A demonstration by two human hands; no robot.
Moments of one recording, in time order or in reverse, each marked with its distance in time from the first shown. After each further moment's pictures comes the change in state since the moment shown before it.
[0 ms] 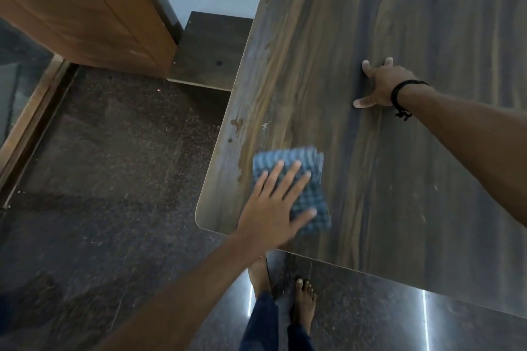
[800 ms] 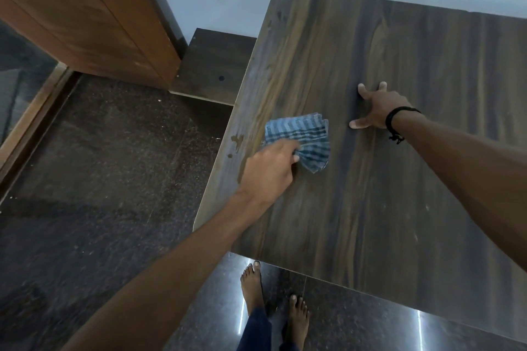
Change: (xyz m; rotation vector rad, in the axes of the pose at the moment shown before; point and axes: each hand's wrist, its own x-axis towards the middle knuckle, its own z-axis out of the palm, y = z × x) left_hand 0.065 -0.010 -0.085 -0.278 0.450 -0.091; right_hand 0.001 0.006 0.001 0.046 -0.002 -0.005
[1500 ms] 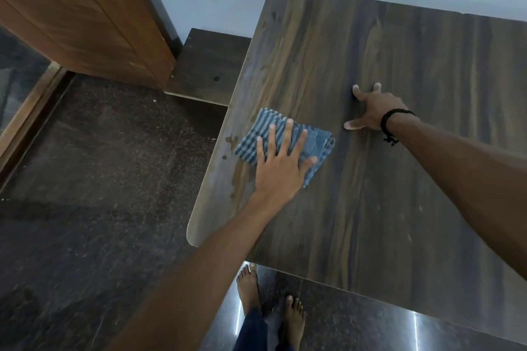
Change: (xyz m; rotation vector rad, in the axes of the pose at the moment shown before) left_hand 0.014 -0.003 0.068 0.275 -0.268 -0.111; right_hand 0.001 0.002 0.001 -0.006 0.005 -0.003
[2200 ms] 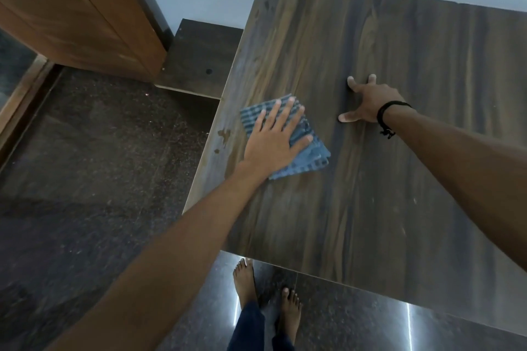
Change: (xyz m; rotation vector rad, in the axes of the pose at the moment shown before) left_hand 0.042 -0.019 -0.011 0.032 -0.035 0.111; right_hand 0.001 0.003 0.002 0.013 0.003 -0.004
